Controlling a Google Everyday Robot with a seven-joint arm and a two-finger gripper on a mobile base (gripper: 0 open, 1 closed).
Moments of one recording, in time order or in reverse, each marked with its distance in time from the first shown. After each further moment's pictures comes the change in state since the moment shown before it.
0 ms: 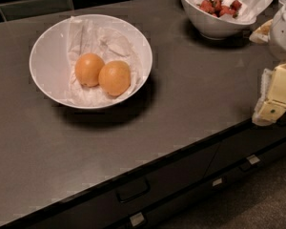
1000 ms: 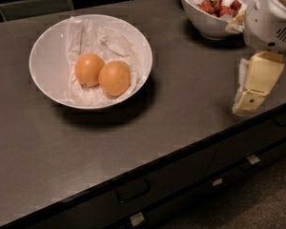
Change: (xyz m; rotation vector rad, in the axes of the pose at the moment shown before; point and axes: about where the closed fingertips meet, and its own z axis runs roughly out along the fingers) arm -0.041 -0.004 -0.003 -0.002 -0.025 -0.094
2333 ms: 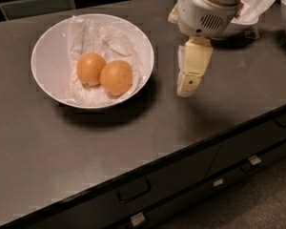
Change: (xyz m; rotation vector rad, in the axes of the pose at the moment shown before) arm -0.101 -0.033 0.037 -0.020 -0.077 -0.171
